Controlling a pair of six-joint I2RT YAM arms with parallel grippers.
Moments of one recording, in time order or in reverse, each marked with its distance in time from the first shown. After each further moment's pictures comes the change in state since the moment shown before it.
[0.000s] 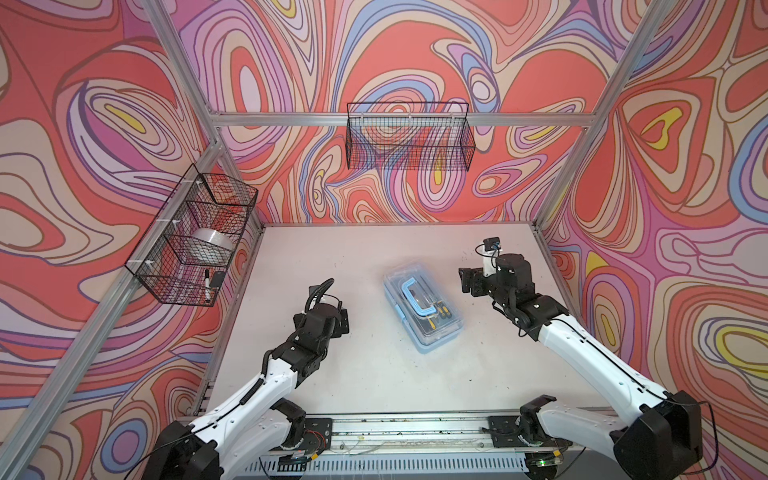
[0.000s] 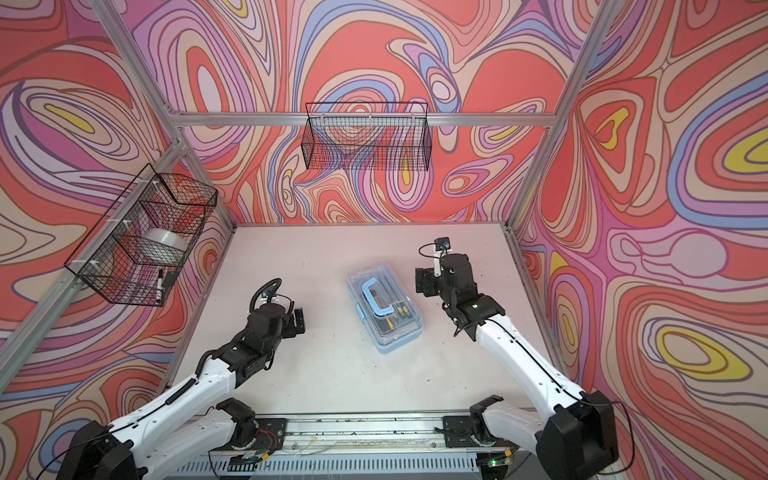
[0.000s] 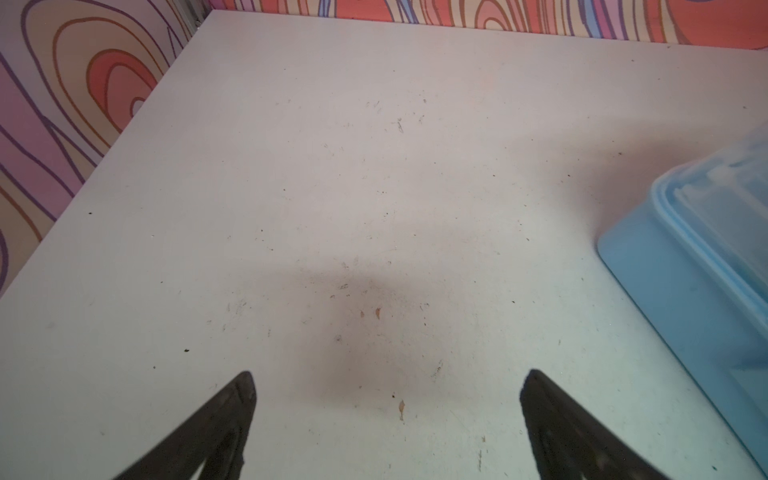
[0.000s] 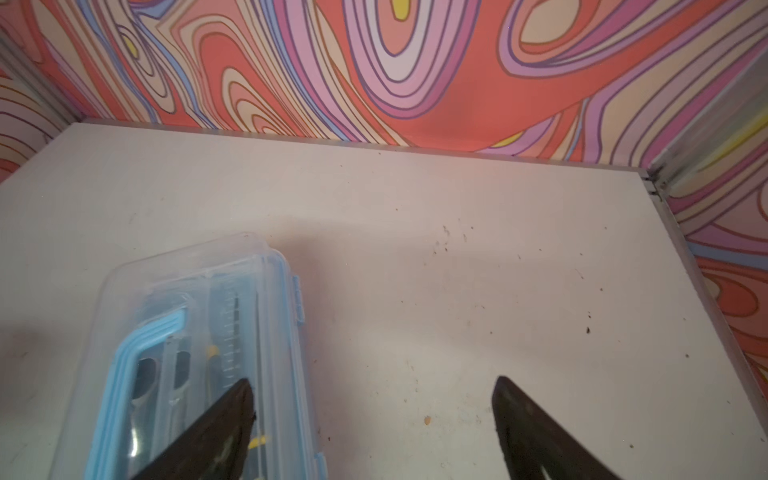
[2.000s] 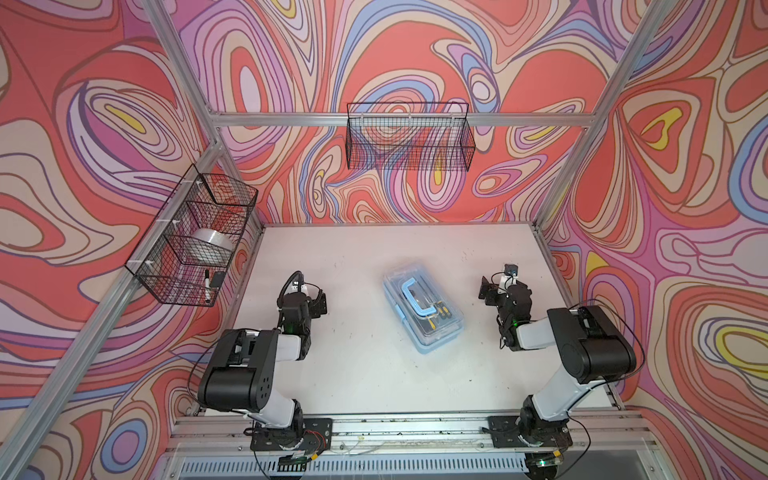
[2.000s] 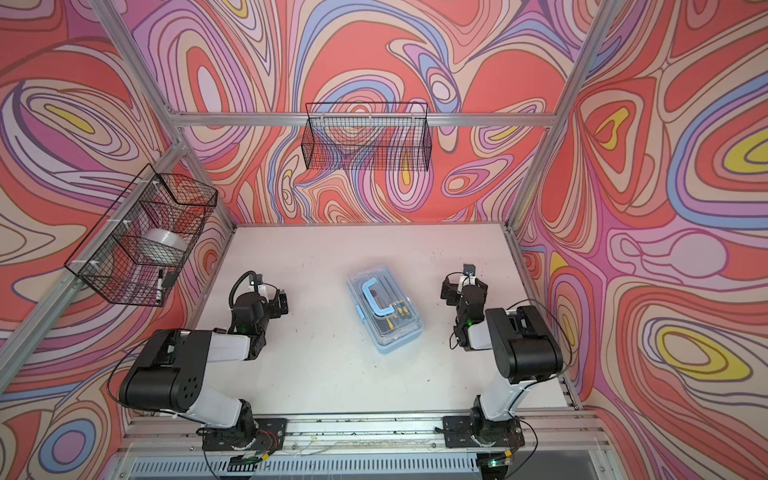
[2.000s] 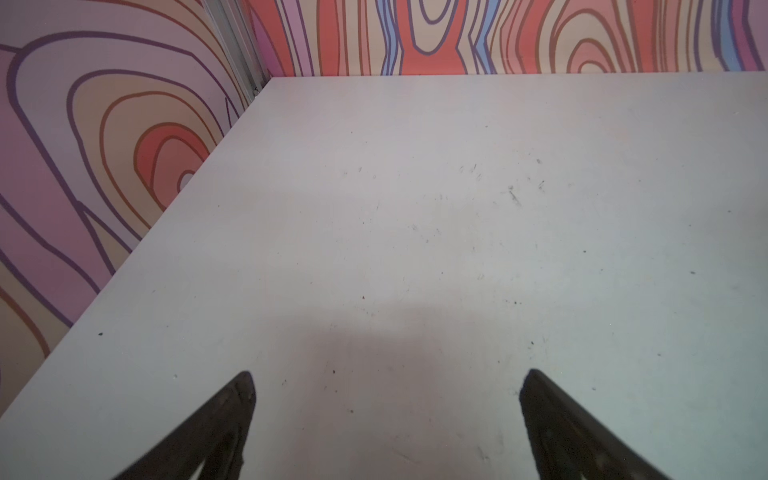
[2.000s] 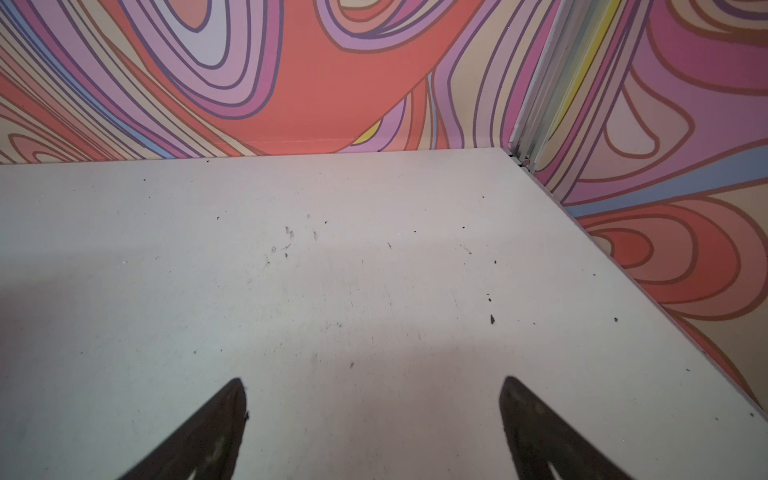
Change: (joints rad) left arm 0.438 0.596 -0.084 0.930 0.279 0.369; right arm -0.298 0.562 -0.429 1.229 0.006 -0.103
